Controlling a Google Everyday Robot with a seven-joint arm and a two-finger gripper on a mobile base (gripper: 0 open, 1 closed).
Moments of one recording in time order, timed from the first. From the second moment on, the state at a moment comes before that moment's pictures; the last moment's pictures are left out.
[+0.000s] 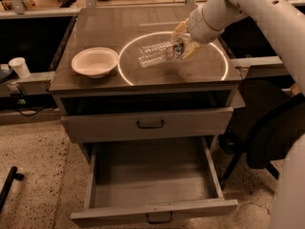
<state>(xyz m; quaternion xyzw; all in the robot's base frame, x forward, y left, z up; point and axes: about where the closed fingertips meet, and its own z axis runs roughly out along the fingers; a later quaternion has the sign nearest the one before) 0.726 -0.105 0.885 -0.82 0.46 -0.08 0.32</state>
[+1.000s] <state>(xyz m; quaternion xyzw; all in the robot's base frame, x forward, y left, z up) 0.736 -0.110 0.849 -0.81 0.52 -0.06 0.26</state>
